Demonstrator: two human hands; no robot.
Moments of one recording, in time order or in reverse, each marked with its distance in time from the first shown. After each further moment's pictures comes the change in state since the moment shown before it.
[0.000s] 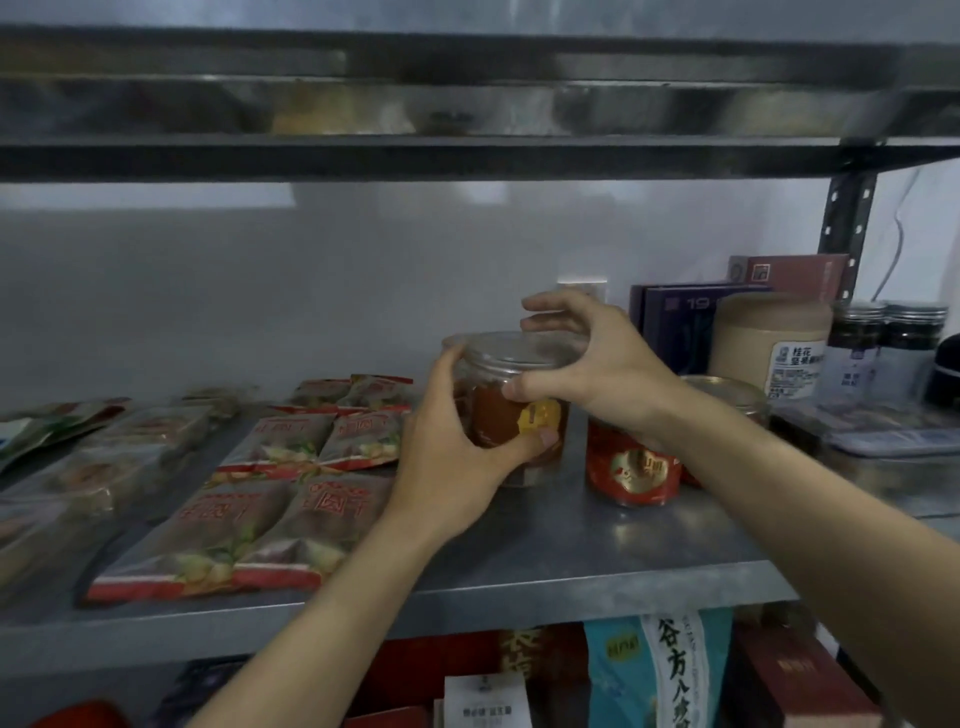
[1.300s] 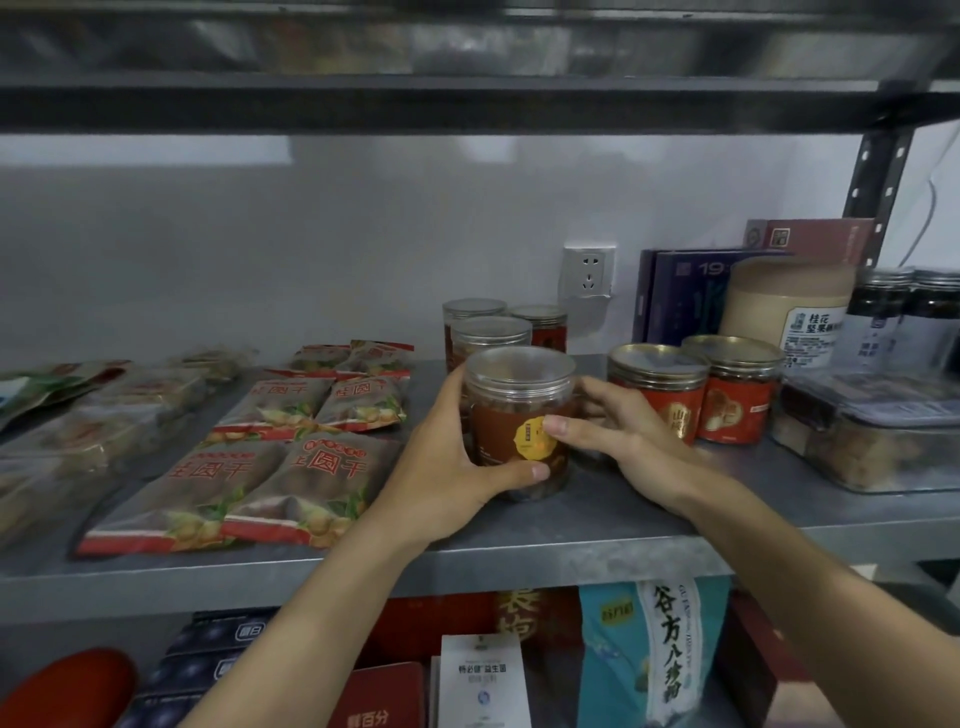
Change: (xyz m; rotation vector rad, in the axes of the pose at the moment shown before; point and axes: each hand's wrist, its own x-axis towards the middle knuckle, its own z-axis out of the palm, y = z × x) left_hand -0.016 -0.034 0.004 -0.037 -0.213 -0.095; right_hand -0.050 0.075 0.008 0.226 -0.233 0.099
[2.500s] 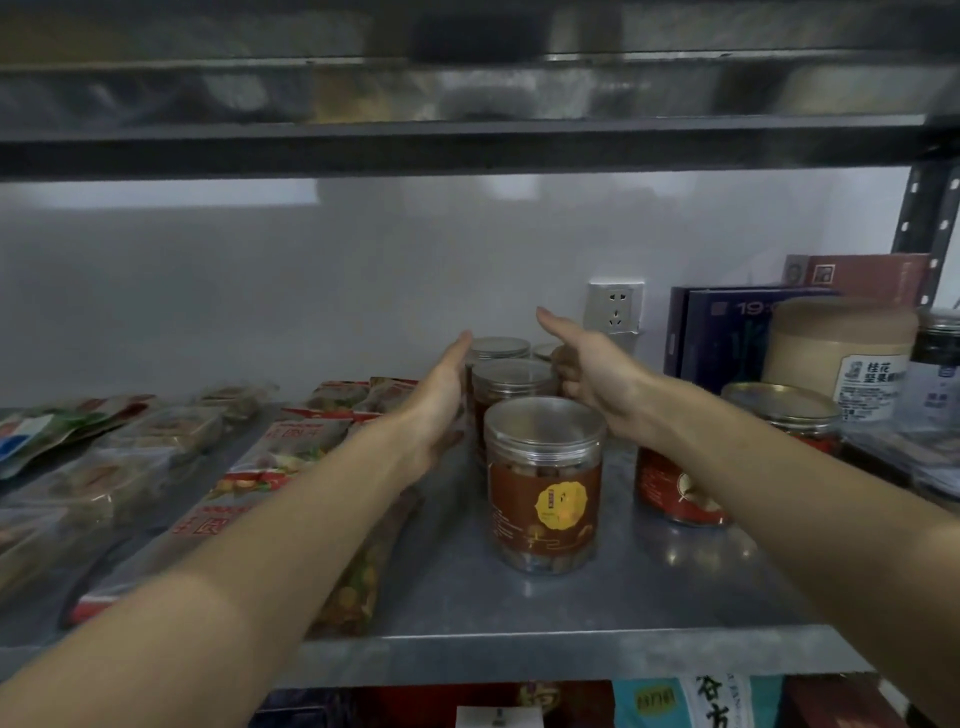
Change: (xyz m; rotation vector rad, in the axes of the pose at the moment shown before) left_hand 0.101 0.006 -0.034 -0.324 0.030 -0.505; right_hand 0.100 -0.054 0.000 0.228 0.092 0.366
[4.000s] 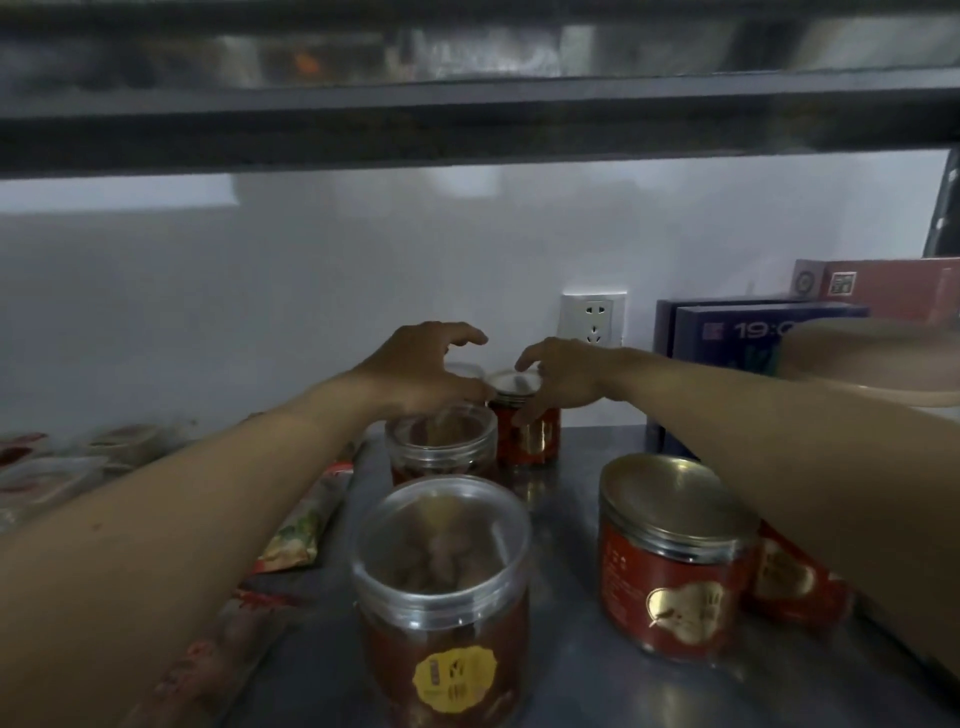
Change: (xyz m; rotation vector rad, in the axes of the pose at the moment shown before) left_hand 0.103 0.046 0.019 1.053 0.024 0.451; right_hand 0.147 0.005 -0.089 -1.200 -0.115 -0.156
